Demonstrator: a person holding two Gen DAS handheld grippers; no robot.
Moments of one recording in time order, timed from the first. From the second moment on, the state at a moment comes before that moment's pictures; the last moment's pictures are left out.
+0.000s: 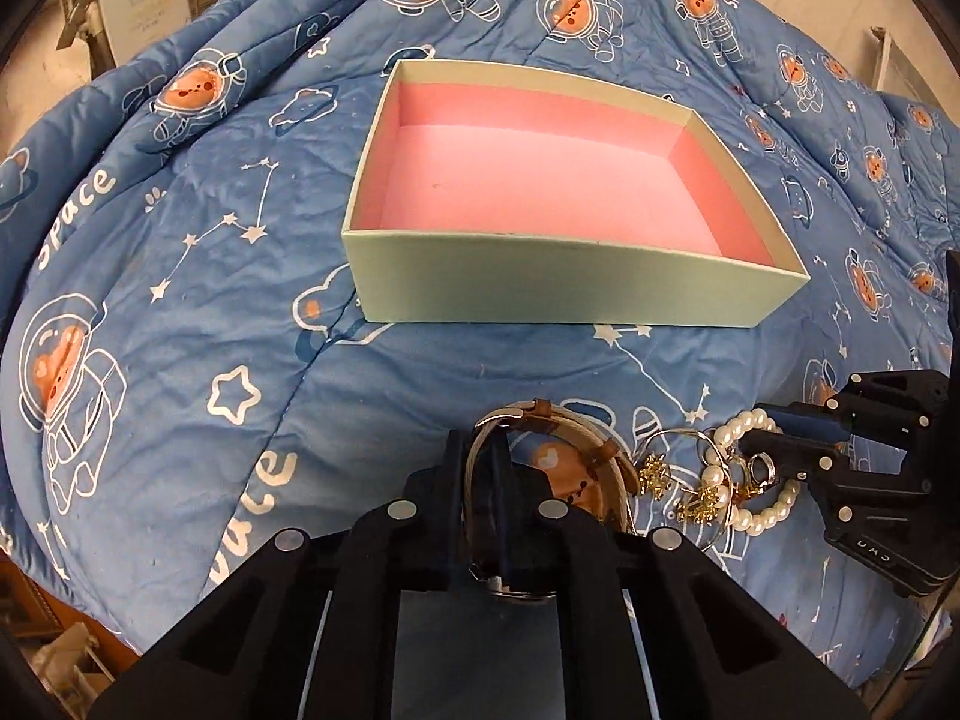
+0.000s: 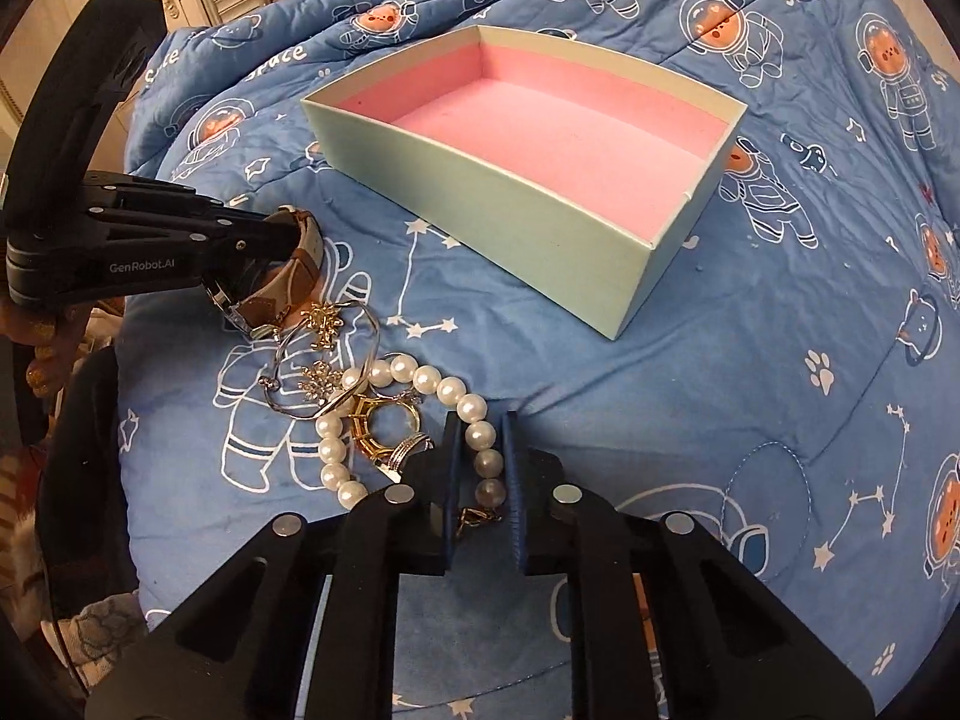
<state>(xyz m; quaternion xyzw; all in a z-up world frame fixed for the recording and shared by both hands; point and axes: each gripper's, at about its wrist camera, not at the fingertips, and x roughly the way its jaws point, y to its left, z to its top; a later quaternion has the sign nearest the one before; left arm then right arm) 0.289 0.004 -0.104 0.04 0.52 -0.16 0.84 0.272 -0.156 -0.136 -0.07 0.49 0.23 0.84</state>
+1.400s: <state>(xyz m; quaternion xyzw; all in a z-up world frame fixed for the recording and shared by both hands) 0.396 -0.030 -0.052 0.04 0.48 -0.15 0.86 0.408 -0.163 -0.056 0.05 0.43 0.25 0.87</state>
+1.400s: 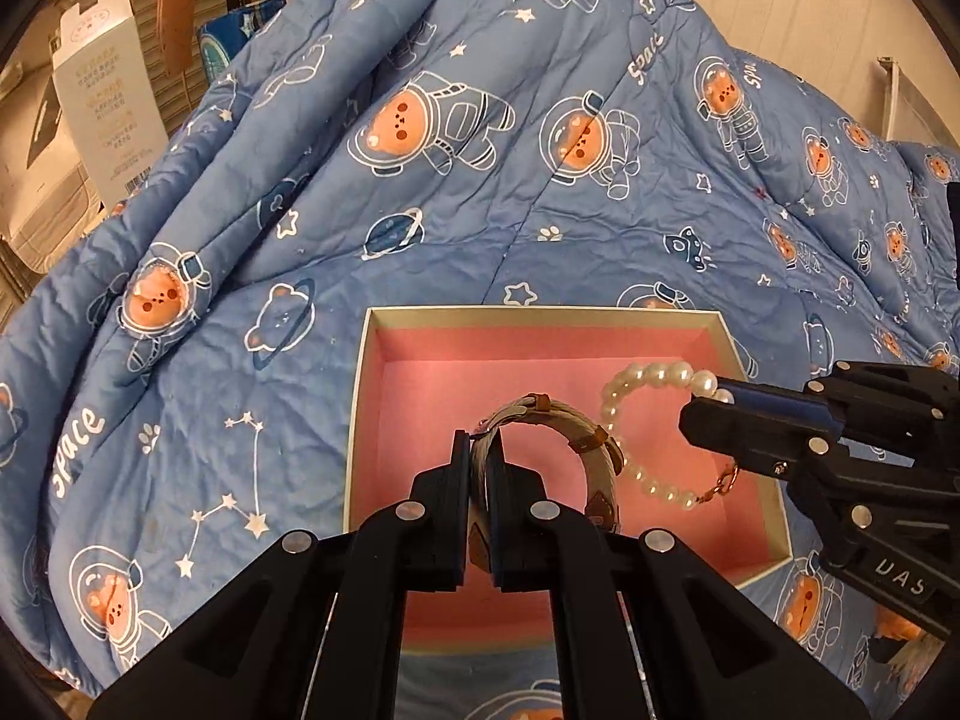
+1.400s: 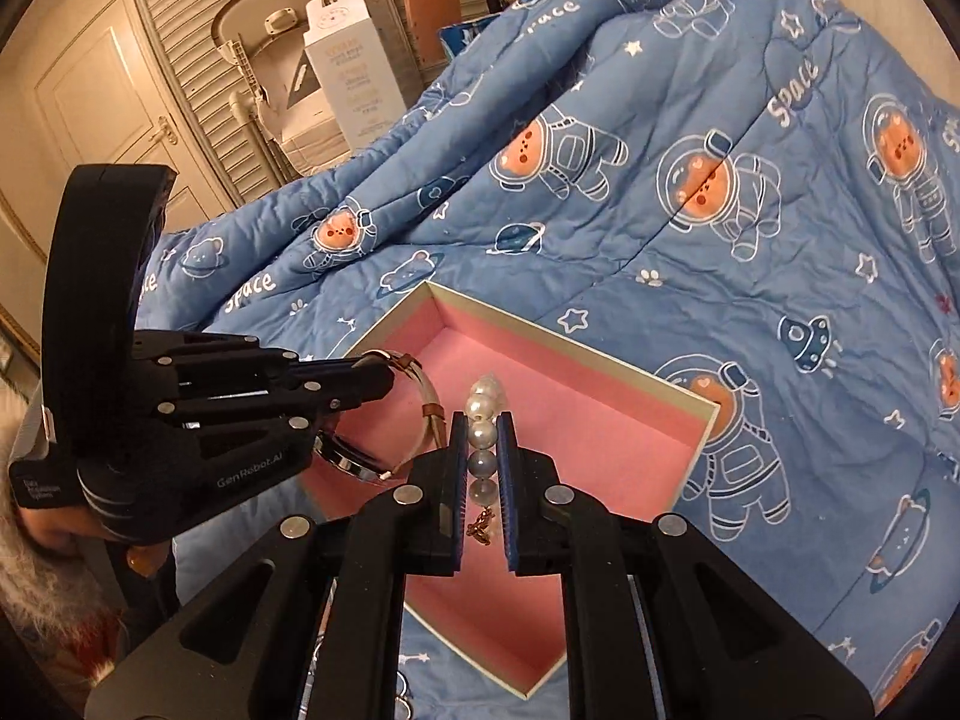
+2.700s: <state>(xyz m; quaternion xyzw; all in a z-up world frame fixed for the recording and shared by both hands) 0.367 -0.009 -0.021 0.06 0.36 -0.10 0.93 0.398 -0.160 -0.065 -0.04 0.39 0.19 0.90</state>
